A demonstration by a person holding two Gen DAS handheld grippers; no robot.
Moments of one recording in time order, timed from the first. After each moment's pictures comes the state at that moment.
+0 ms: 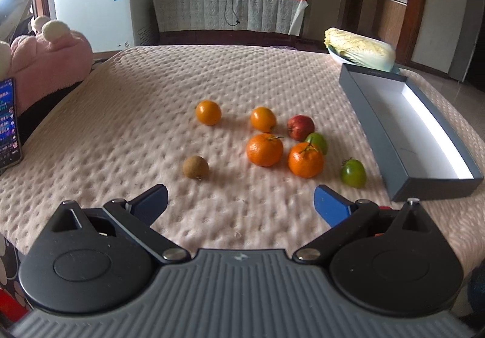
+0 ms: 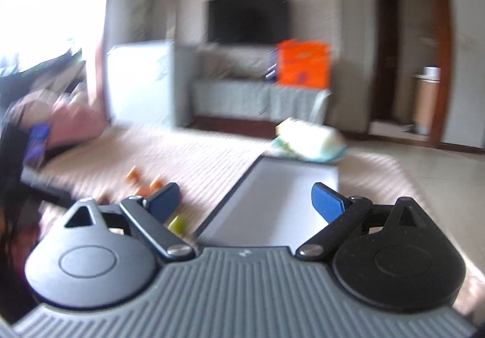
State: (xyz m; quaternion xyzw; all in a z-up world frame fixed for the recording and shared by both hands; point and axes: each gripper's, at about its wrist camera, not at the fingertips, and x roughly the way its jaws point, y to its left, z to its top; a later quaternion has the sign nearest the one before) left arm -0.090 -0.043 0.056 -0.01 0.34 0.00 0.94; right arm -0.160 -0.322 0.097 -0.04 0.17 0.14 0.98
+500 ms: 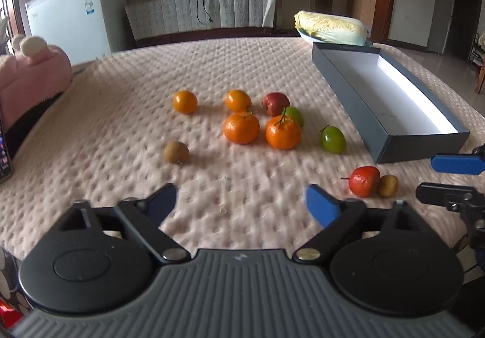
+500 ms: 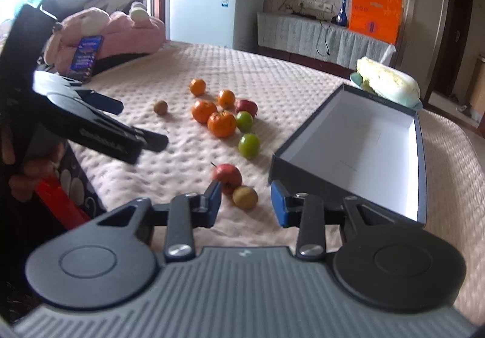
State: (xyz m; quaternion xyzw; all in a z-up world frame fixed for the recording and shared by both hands) left arm -0.103 -0.050 0.040 0.03 0.36 -0.06 0.93; right arm -0.139 -0.271 0.044 -0.11 0.28 0.23 0.92
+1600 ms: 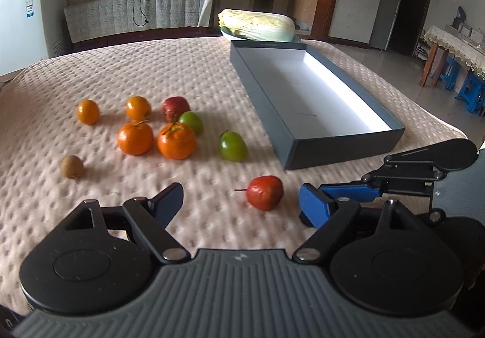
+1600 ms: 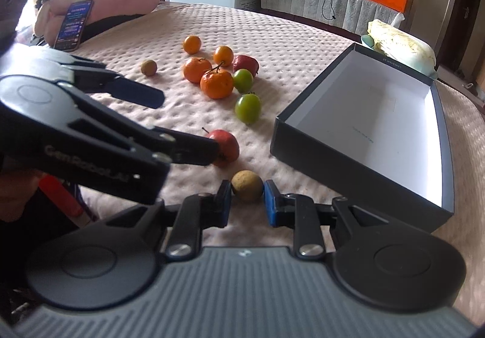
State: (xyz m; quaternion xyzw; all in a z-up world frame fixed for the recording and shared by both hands) left arm -0.094 -0.113 0.034 0.02 0.34 -0.18 0.92; right arm -0.117 -0.262 0.022 -0.12 0.35 0.24 0.90
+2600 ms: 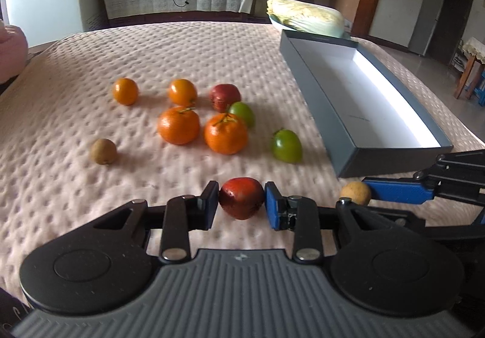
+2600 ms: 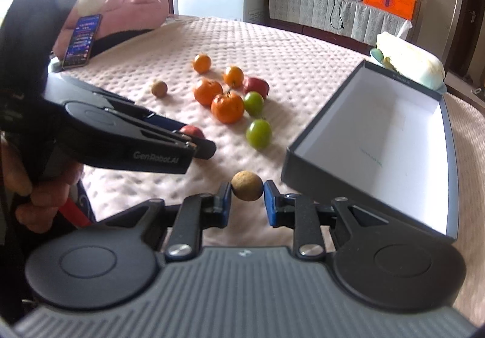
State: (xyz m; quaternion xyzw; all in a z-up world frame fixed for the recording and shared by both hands) left arm -0.066 -0.091 0.026 -0.01 0.38 -0.10 0.92; right arm -0.111 -0.253 0.039 -0.11 0.33 0.26 0.90
